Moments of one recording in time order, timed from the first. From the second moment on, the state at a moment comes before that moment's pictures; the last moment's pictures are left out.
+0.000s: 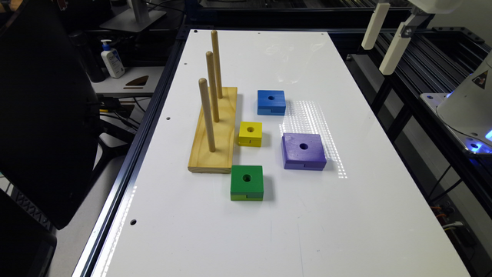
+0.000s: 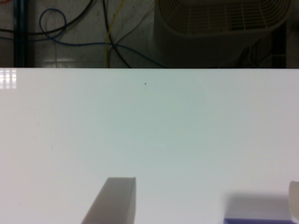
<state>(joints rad) 0.01 -0.64 0.09 -2.89 0.07 2.26 0.81</state>
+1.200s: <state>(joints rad) -0.09 -0.19 0.08 -2.54 0.05 2.39 0.76</state>
